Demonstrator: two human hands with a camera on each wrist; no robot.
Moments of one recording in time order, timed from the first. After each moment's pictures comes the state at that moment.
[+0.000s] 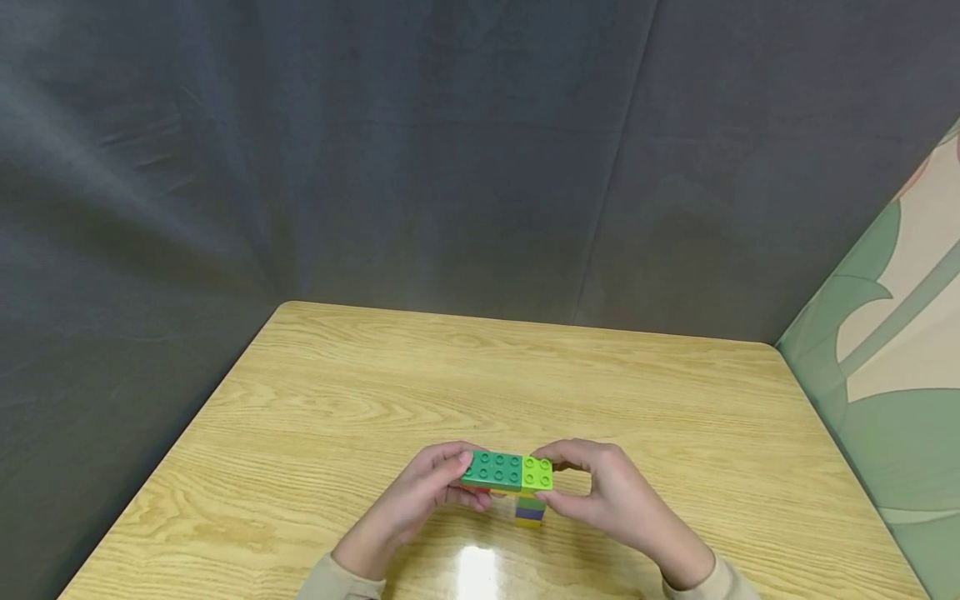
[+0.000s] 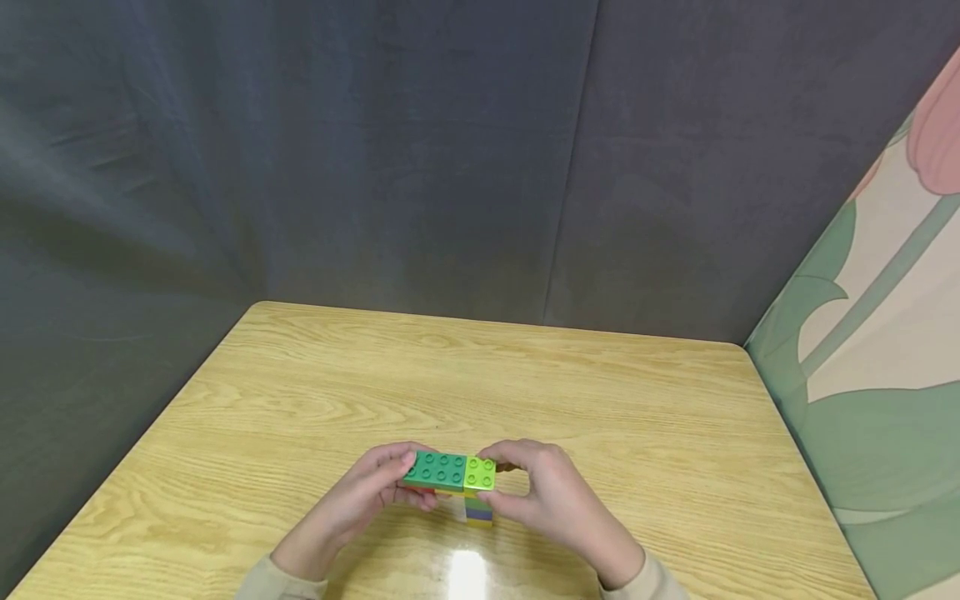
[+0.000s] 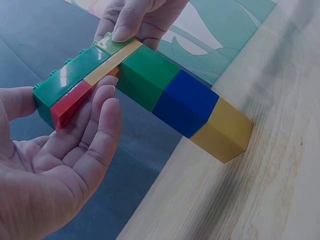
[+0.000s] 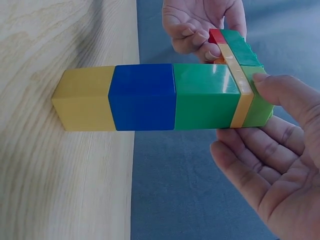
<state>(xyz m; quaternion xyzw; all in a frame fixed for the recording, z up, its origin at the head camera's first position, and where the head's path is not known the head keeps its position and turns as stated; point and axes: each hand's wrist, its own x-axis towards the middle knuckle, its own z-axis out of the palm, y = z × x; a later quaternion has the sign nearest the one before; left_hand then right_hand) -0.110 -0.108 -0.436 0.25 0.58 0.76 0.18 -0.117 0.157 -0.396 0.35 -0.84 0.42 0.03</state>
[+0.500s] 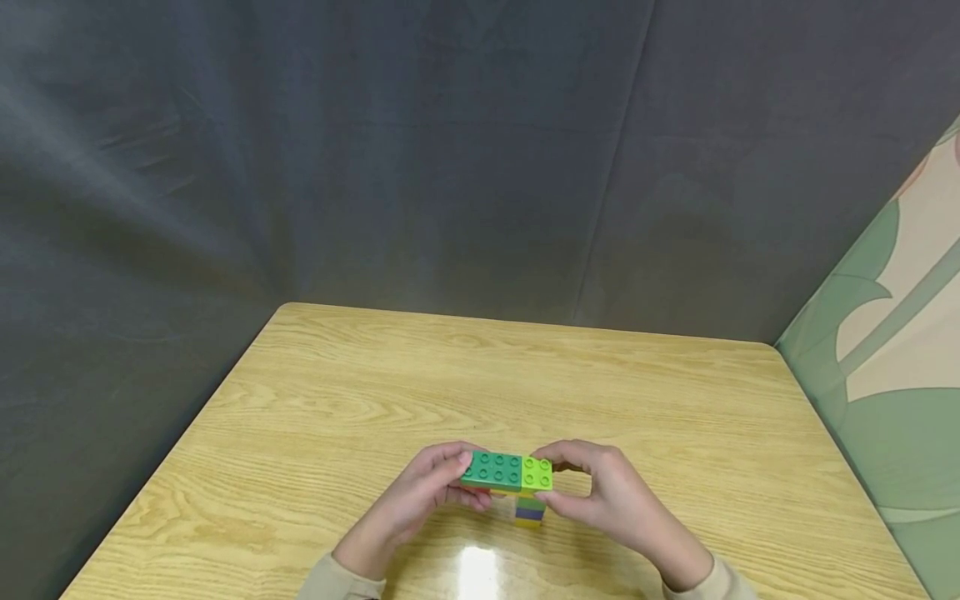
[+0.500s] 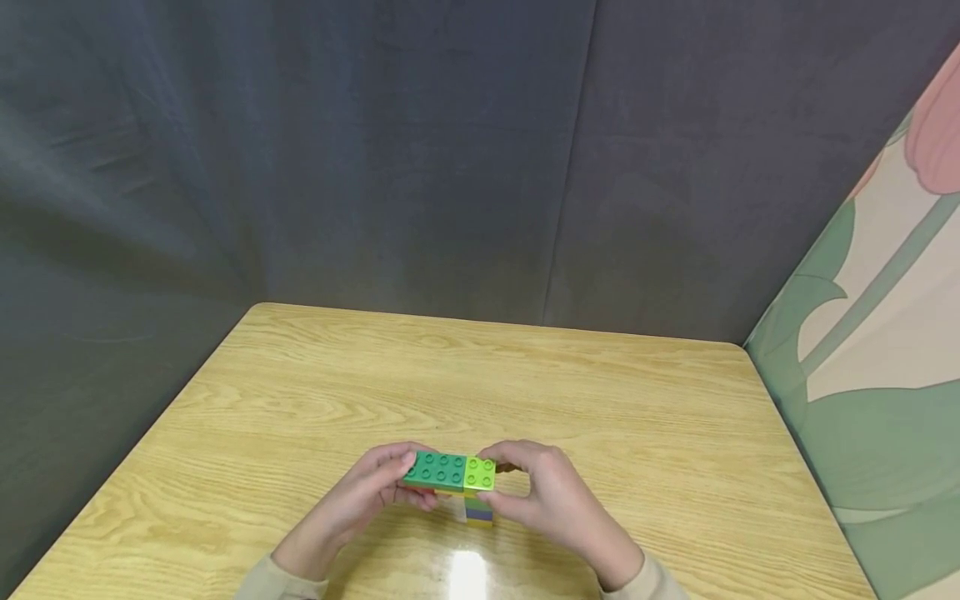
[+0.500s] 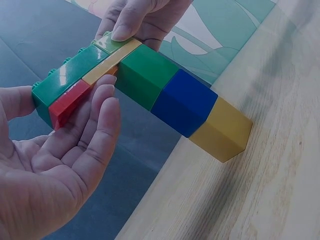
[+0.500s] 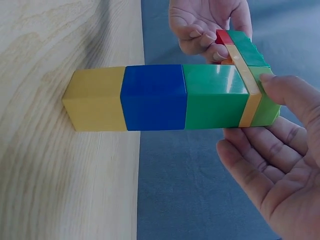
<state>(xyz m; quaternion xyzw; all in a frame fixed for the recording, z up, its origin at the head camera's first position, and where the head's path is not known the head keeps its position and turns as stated) -0.110 -0.109 -0.434 0.25 0.57 0.76 0.18 -0.118 0.157 -0.400 0.36 -0.82 0.44 0.04</state>
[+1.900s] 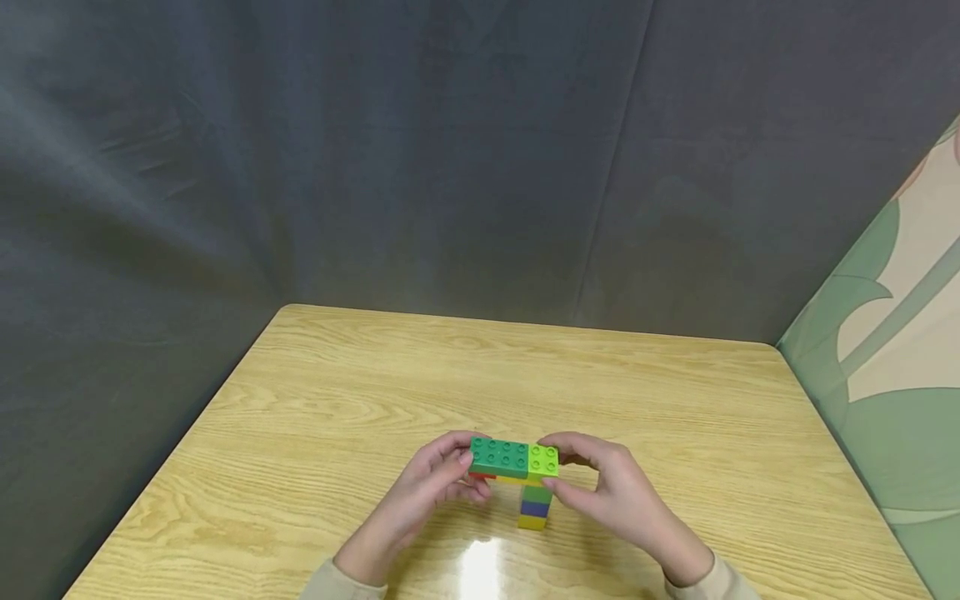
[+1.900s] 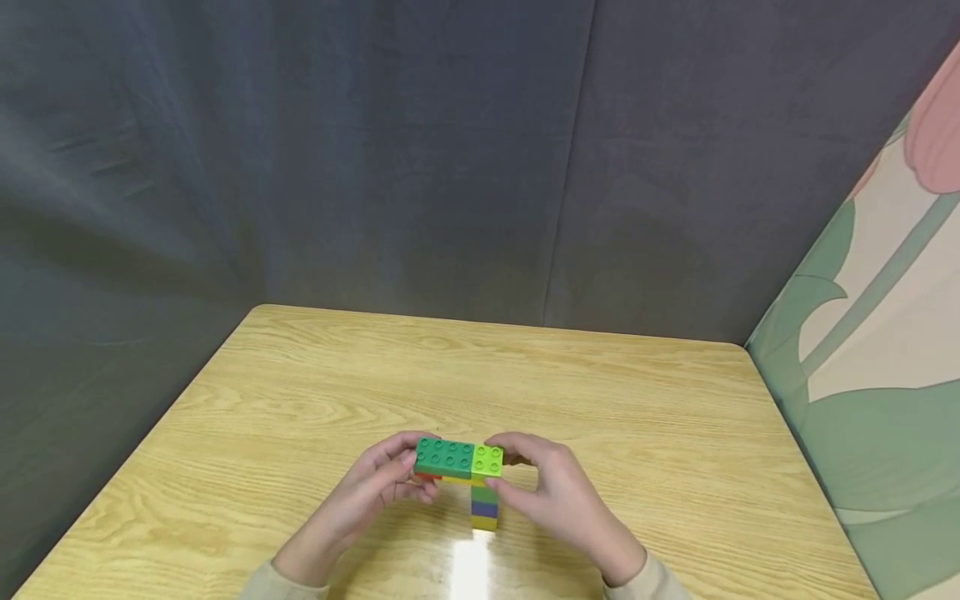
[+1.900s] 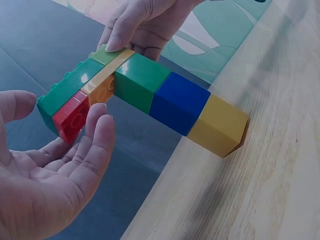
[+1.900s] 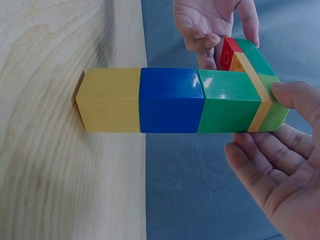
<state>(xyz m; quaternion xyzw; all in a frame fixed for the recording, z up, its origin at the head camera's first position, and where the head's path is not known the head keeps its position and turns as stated) -0.108 -0.107 -0.432 0.20 0.59 0.77 0.15 -0.122 0.159 -0.406 0.34 -0.82 0.47 0.06</state>
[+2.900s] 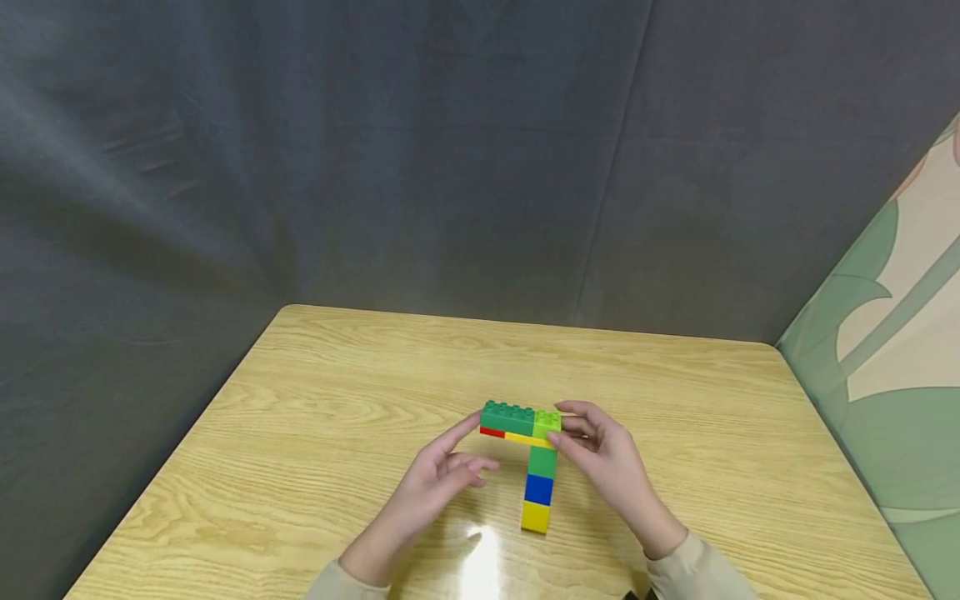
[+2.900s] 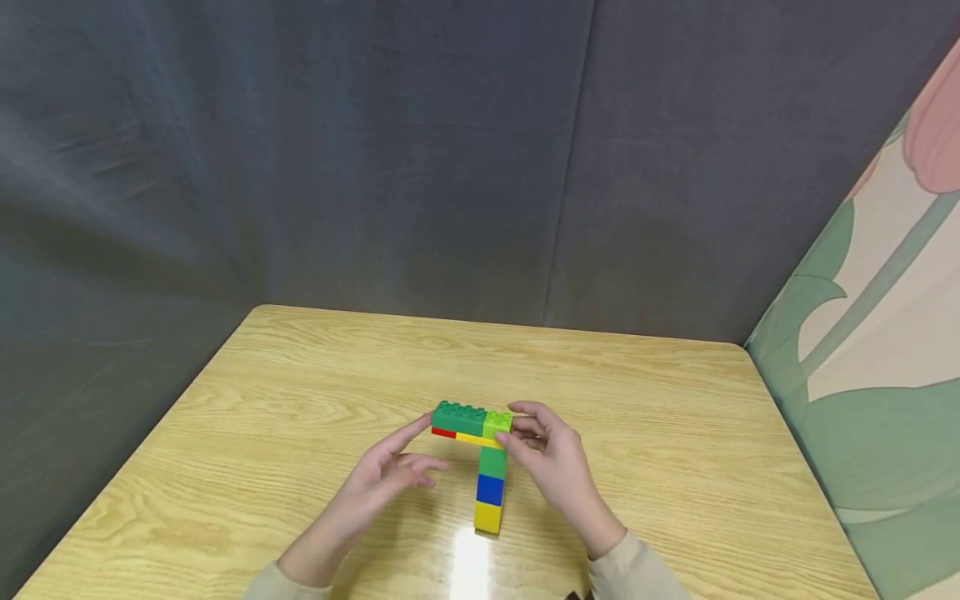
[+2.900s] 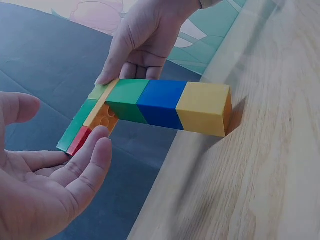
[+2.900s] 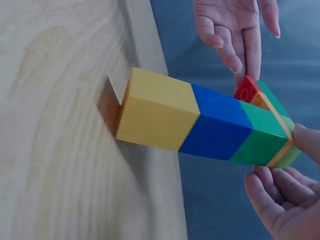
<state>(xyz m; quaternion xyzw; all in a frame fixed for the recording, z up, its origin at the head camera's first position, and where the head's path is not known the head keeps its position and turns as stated) -0.109 -0.100 -0.431 0.20 0.66 0.72 0.10 -0.144 0.154 -0.422 0.12 -0.79 0.60 0.00</state>
